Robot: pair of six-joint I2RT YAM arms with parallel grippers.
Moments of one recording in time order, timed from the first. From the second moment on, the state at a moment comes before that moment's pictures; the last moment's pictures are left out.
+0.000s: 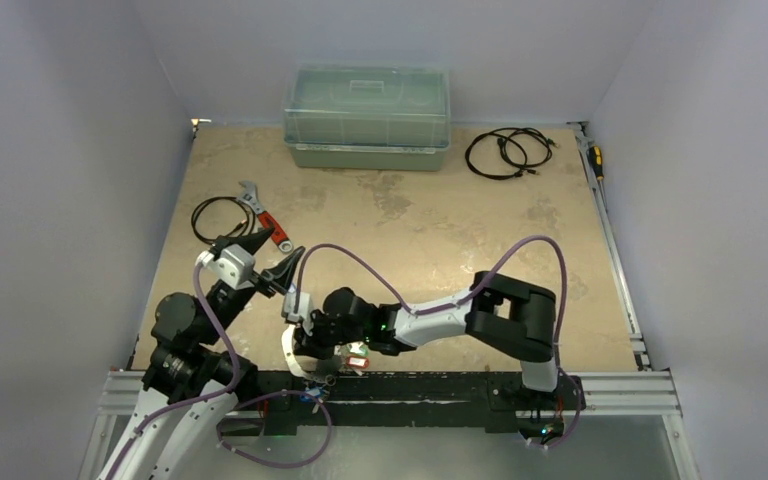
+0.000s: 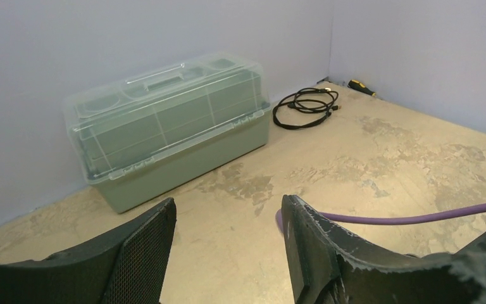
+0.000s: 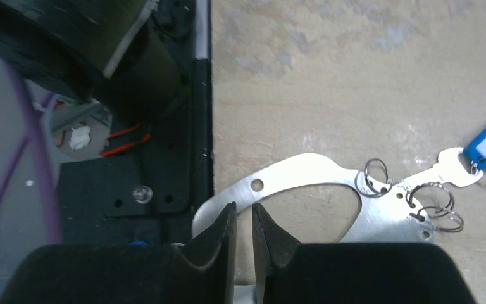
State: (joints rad) left arm -0.44 0.24 0.52 -0.06 0.17 0.07; right arm 1.30 1.90 1.00 0.49 -0.26 0.08
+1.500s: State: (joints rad) left arm -0.44 0.27 0.54 -0.10 0.16 0.07; right arm 1.12 1.63 0.87 0.26 0.01 0.07
